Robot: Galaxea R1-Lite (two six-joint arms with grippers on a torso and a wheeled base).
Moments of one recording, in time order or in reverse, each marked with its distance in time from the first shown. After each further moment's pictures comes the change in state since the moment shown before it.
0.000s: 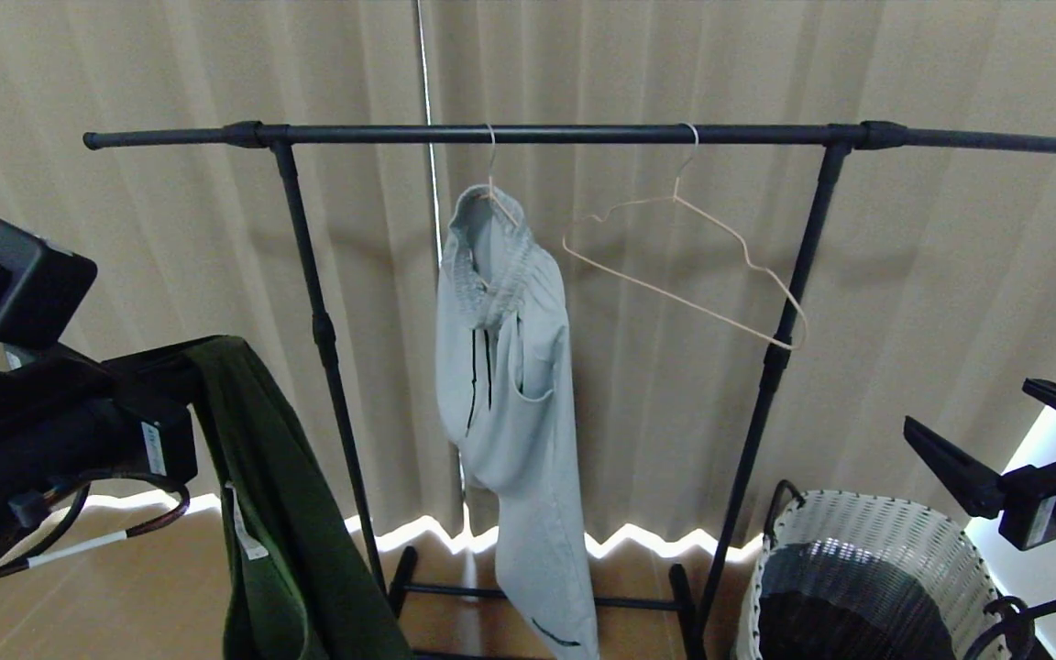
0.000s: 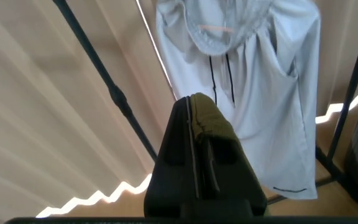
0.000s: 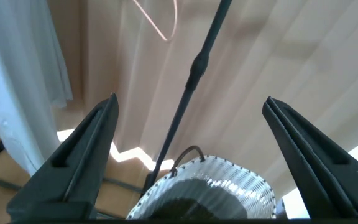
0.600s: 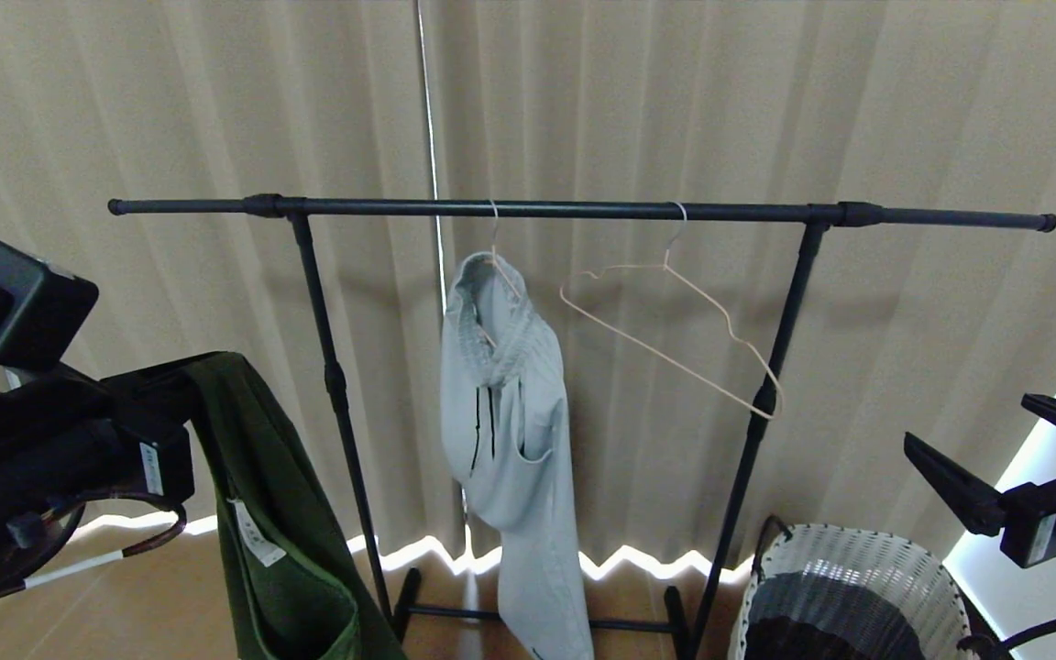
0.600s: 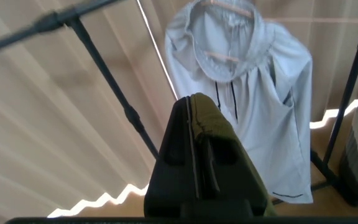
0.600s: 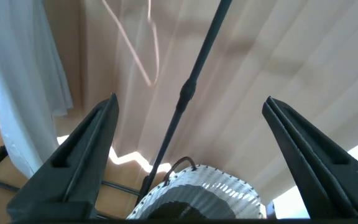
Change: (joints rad) left arm 0.000 -0.014 0.033 -0.001 0.000 0.001; right arm 0.000 -0.011 0.035 0.000 0.001 0.000
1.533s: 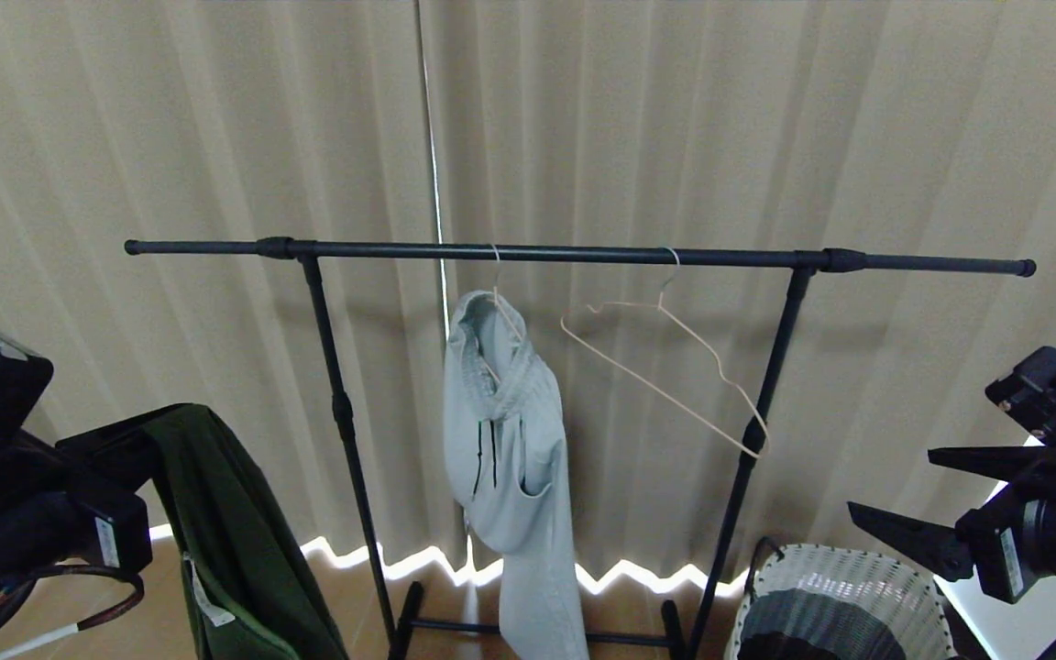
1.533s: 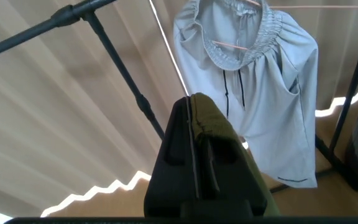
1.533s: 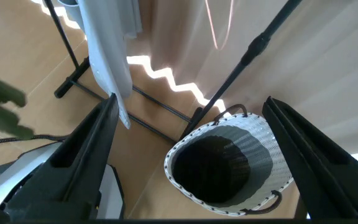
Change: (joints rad) left arm 0.033 -0.095 0.130 0.000 -0.004 0.028; right arm 0.011 0.058 -0.346 0.730 0.214 0.064
